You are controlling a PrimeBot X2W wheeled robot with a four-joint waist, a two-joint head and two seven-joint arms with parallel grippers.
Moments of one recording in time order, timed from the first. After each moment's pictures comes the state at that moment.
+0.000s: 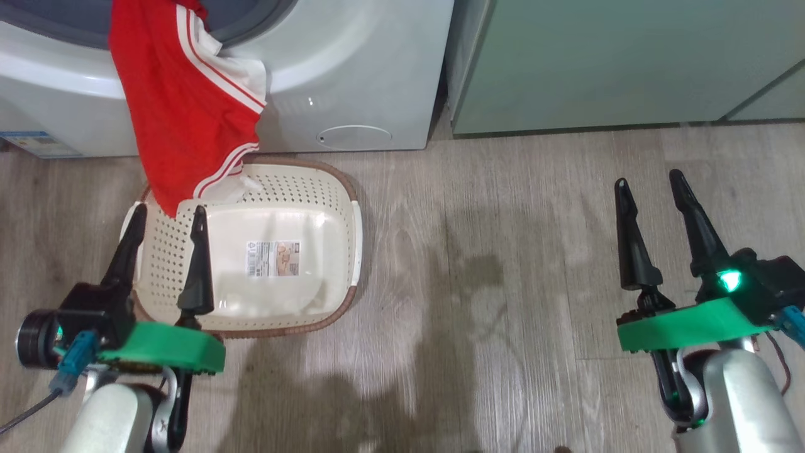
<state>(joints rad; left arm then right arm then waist) -0.10 0.31 -0.22 -0.04 -0.34 0.19 -0.24 -0.12 -0.05 -0.01 0.01 0.20 0.13 -0.25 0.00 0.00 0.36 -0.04</state>
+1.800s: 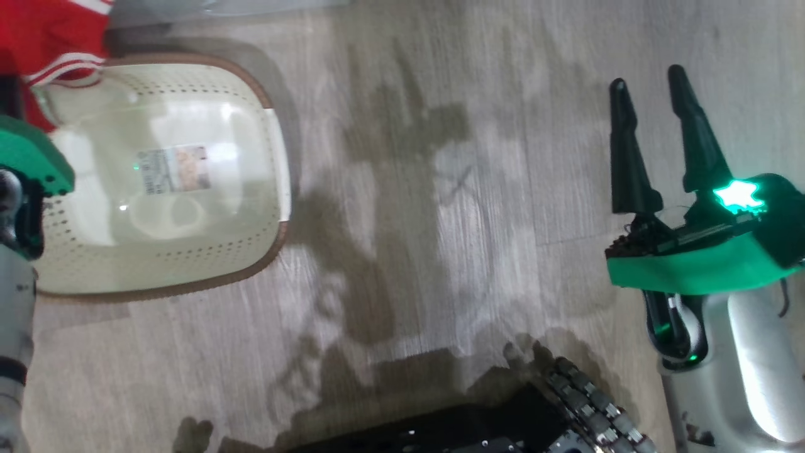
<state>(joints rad) -0.86 0.41 -0.19 0.91 -0.48 -0.01 -0.18 -0.29 -0.05 0.07 -0.08 0.33 0.13 -0.26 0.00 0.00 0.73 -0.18</state>
